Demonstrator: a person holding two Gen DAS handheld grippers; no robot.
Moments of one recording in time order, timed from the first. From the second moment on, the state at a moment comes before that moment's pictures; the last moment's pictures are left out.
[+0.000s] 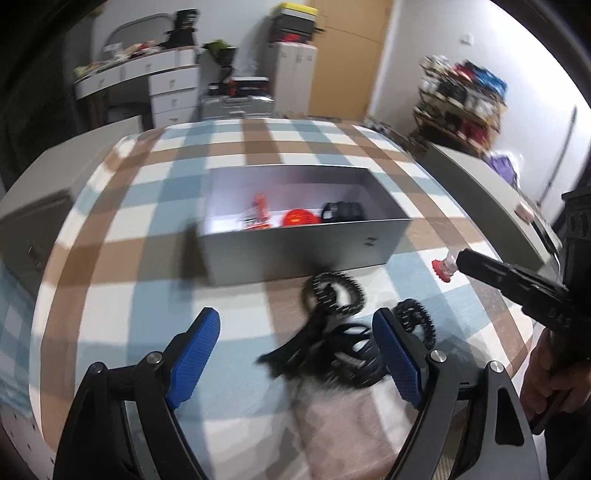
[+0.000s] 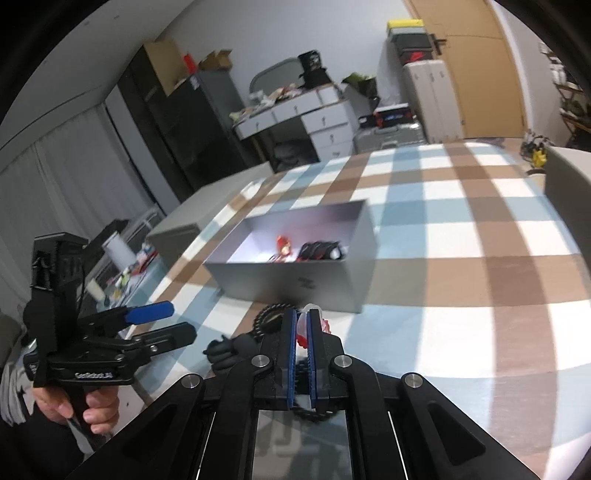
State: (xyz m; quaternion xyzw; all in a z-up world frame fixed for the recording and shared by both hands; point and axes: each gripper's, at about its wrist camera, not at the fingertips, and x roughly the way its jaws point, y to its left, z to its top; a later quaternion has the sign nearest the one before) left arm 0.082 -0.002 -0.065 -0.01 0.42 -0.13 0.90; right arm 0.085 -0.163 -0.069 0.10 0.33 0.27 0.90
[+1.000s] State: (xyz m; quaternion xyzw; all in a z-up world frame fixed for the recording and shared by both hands) left arm 0.088 -0.125 -0.103 0.19 0.49 -0.25 0.81; right arm 0.065 -0.240 -0.079 0.15 0.31 0.21 0.91
